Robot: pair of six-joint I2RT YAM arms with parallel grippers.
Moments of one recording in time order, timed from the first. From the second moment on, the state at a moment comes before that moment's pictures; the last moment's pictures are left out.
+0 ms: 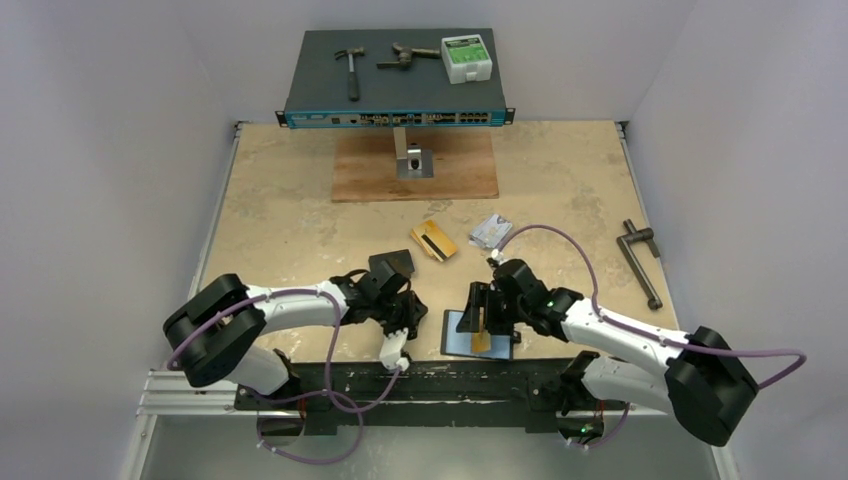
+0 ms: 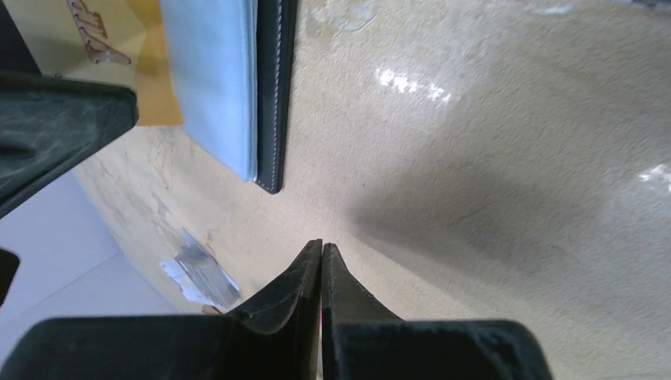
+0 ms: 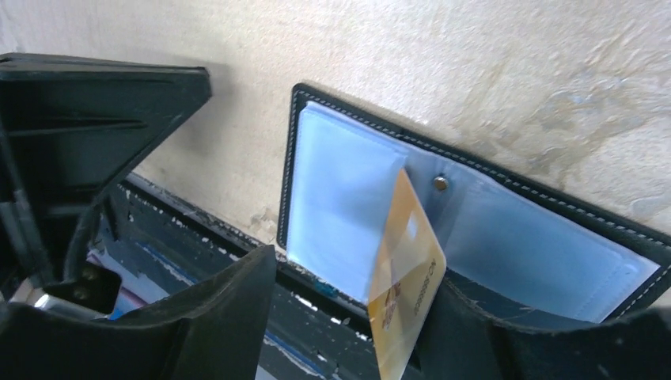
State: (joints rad) left arm -0.90 1.46 0.60 -0.15 0.43 2.04; right arm 0.77 1.08 0.44 -0.29 -0.20 0.84
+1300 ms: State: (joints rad) left arm -0.81 1.25 0.62 -0.31 0.37 1.89; right arm 0.69 1.13 0.49 -0.31 -0.24 0.74
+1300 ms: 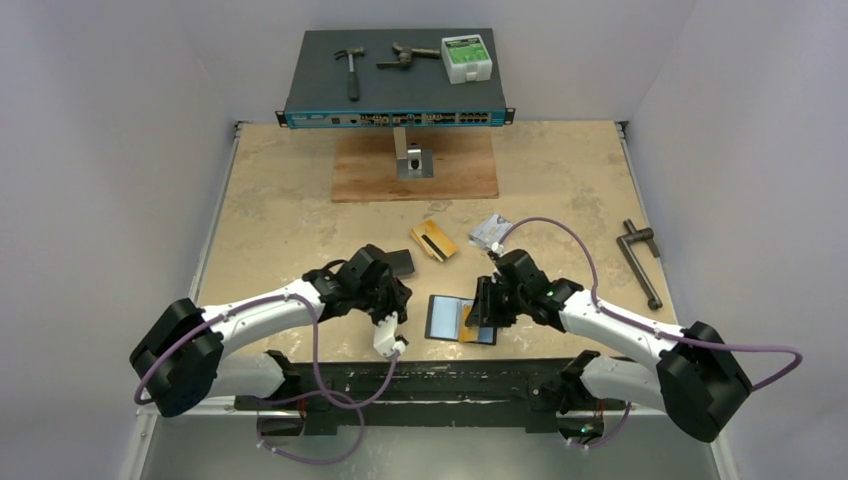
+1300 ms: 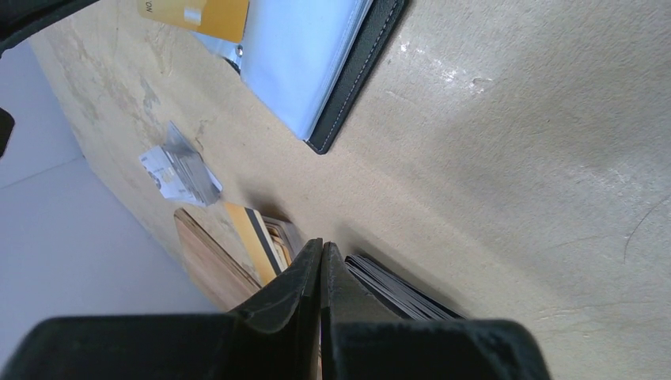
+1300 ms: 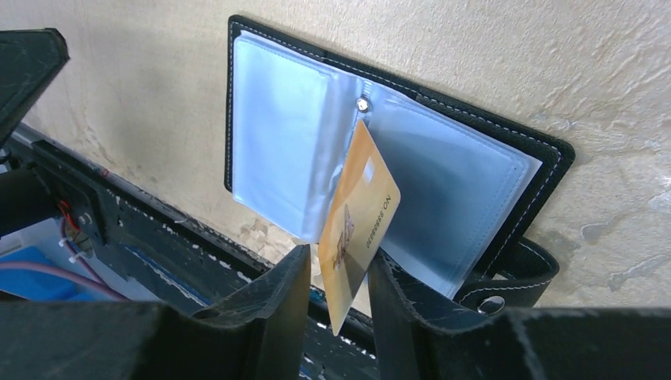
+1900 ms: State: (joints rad) left arm -0.83 1.30 0.59 -0.20 0.43 1.95; right arm 0.67 1.06 0.41 -0.25 -0.23 0.78
